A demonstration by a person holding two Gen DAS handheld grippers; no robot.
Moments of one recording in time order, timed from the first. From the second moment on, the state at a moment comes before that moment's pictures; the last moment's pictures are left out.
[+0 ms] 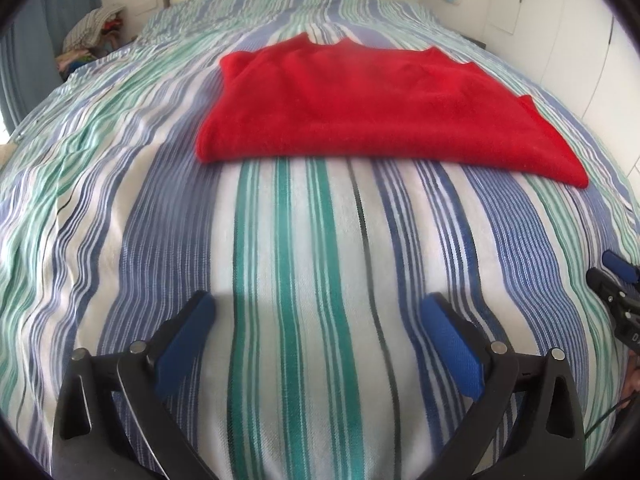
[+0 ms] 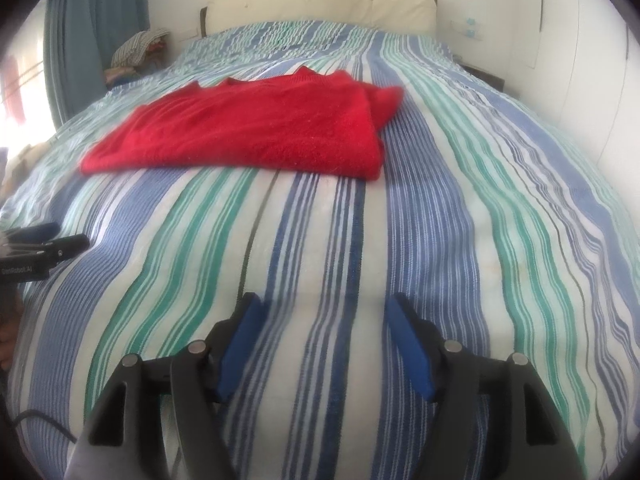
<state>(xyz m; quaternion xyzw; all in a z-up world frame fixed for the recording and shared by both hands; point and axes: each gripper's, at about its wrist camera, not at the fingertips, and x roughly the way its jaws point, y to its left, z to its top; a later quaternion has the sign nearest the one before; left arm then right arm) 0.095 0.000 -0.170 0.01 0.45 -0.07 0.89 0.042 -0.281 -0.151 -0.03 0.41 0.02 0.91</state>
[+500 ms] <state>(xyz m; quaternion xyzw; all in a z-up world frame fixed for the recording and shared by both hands) 0.093 -0.001 -0.171 0.01 0.45 -0.06 0.89 0.042 -0.279 -0.152 -0.03 0.41 0.02 0.91</state>
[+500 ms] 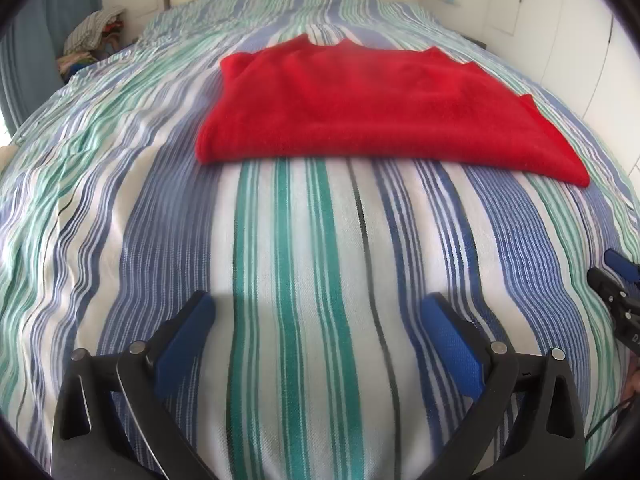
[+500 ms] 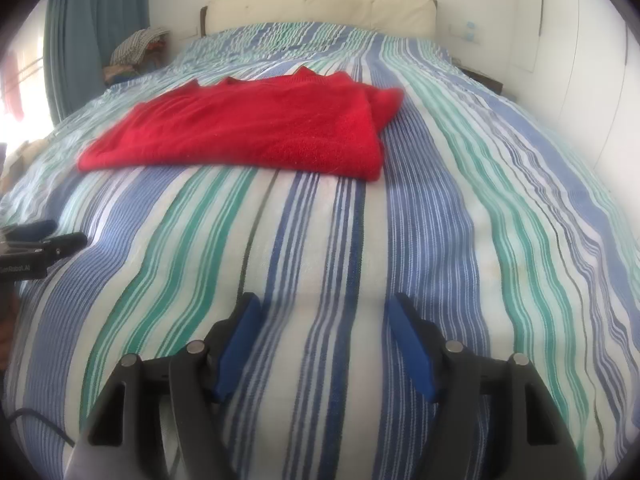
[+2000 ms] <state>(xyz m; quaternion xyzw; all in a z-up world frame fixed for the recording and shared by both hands) 0.101 0.037 -0.104 0.00 0.47 -0.11 0.88 0.072 -0.312 -0.099 0.03 0.42 0.08 0.90</state>
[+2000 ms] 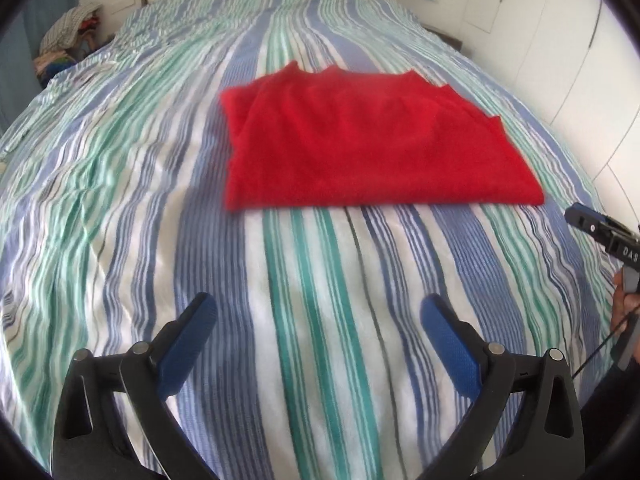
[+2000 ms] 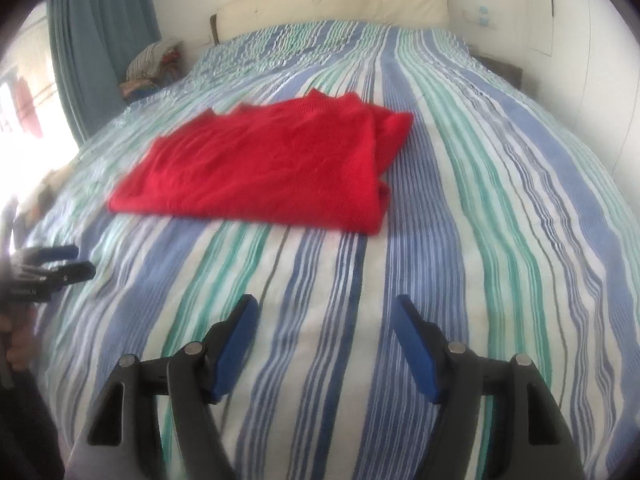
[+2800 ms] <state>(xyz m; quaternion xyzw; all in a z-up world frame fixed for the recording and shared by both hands) 0.126 0.143 -0.126 -0.10 0.44 0.03 0.89 0.275 -0.247 -0.012 0.14 0.46 0.14 0.86</state>
